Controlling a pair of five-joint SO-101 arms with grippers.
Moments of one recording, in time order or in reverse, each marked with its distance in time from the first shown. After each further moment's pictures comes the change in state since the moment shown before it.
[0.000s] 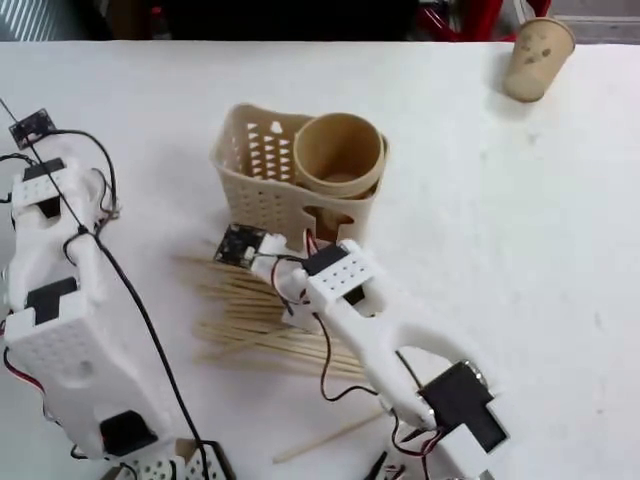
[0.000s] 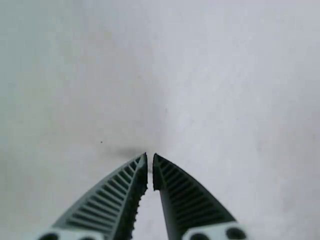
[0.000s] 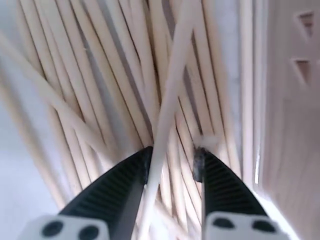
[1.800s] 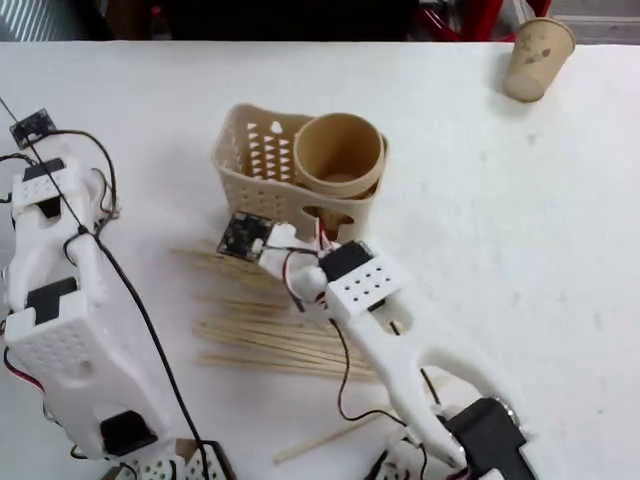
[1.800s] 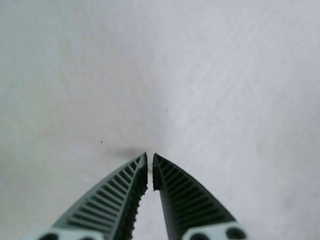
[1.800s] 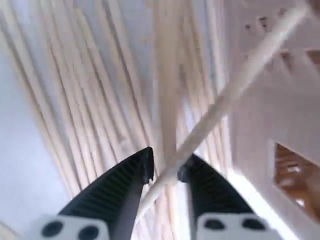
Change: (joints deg) left arm 0.0 0.0 0.0 0.0 0.0; right arm 1.4 -12.7 0.3 6.6 2.0
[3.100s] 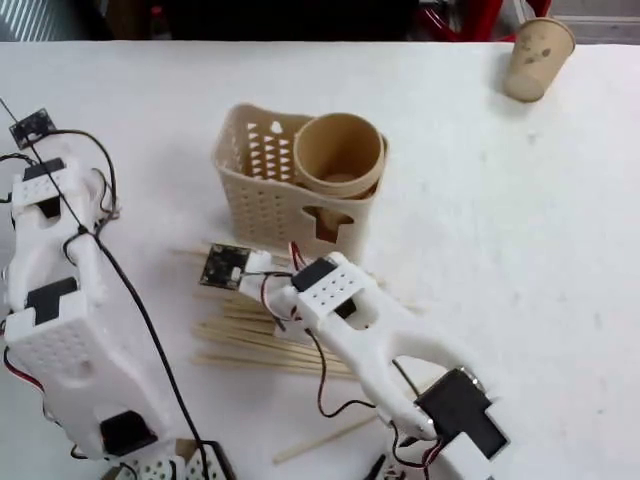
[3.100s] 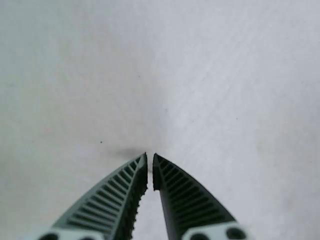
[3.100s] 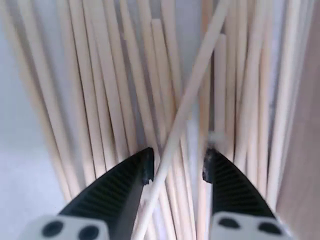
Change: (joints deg) left arm 0.0 0.0 0.0 0.0 0.0; right arm -5.5 12.3 2.2 -9.4 0.3
